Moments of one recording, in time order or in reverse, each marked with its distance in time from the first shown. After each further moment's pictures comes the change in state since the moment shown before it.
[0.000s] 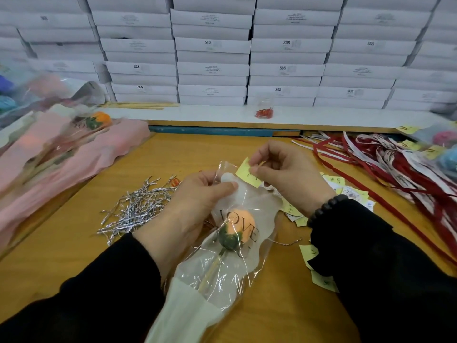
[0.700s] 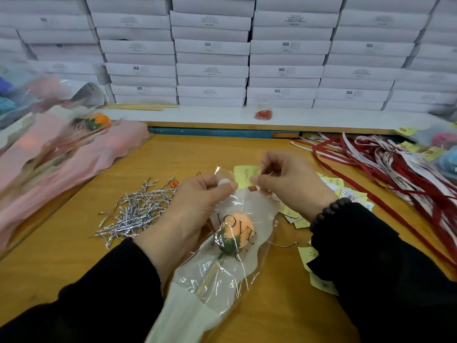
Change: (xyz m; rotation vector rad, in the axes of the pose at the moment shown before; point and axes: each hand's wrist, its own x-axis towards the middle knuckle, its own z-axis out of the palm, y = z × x) left_hand -0.004 -0.002 0.000 -0.010 -0.004 0.002; right_hand -0.003 -0.002 -0.002 -0.199 -0.025 0.101
